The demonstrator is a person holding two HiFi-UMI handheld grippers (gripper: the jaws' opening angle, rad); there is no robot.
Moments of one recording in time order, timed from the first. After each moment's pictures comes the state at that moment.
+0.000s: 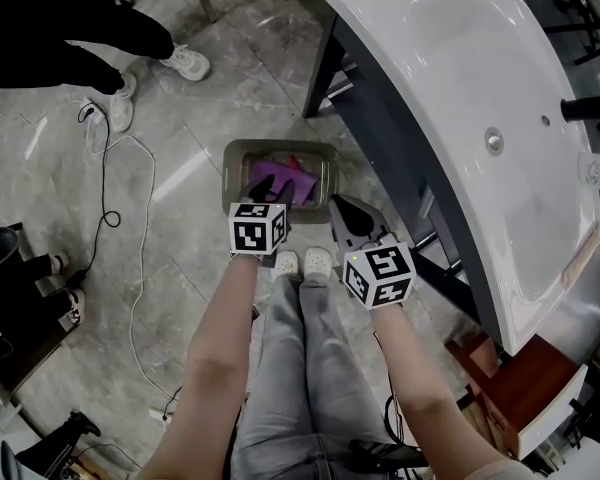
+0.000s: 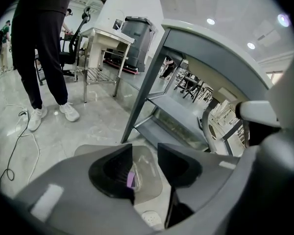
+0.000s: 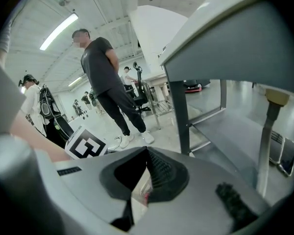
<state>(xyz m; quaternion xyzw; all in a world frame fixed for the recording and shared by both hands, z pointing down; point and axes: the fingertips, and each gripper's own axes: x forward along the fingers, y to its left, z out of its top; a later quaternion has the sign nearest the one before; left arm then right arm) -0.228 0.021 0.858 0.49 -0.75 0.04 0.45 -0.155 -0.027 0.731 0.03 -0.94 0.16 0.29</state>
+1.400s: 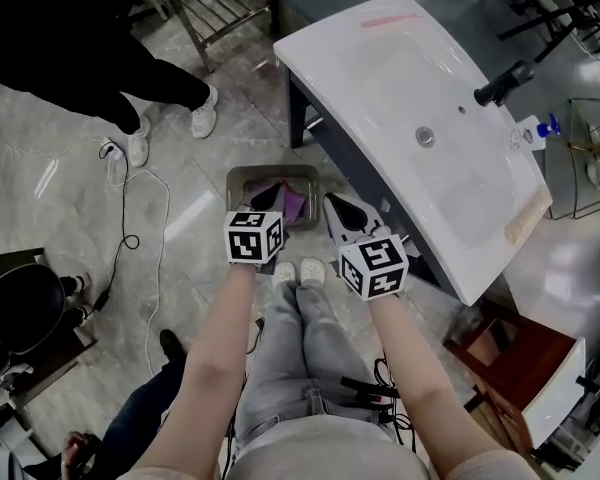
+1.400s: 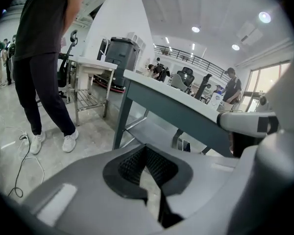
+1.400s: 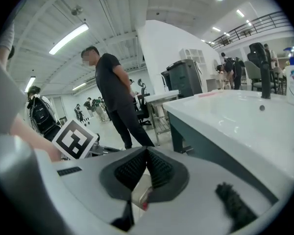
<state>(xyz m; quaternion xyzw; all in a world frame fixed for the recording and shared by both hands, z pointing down) -0.189 -0.001 0.657 0.53 -0.76 0.03 0.38 -0.114 -0.042 0.562 0.04 -0.96 0.13 0.23</state>
